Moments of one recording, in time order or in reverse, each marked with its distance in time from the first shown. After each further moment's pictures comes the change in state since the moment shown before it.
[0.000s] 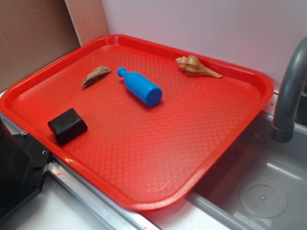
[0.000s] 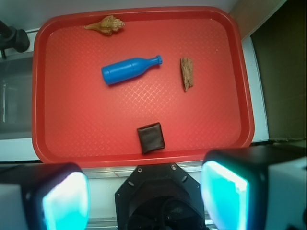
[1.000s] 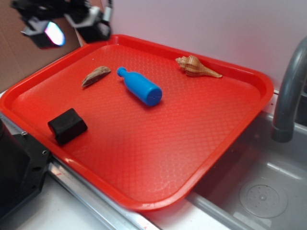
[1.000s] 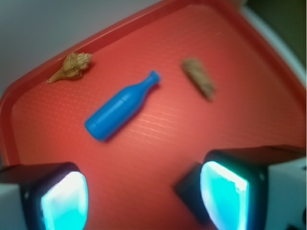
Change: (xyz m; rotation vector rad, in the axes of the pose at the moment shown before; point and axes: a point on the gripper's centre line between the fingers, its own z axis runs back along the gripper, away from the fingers) arm 0.059 -0.017 -0.129 -0.048 -0.123 0.443
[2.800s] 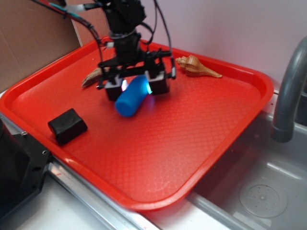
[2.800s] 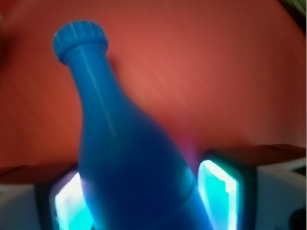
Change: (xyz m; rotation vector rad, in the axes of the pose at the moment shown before) arm 0.019 -0.006 -0.102 0.097 0.215 0.254
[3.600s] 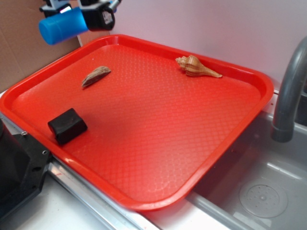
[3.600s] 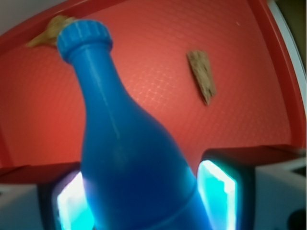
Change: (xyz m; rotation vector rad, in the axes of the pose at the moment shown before) arm -0.014 0.034 0.133 0.023 0.037 -0.509
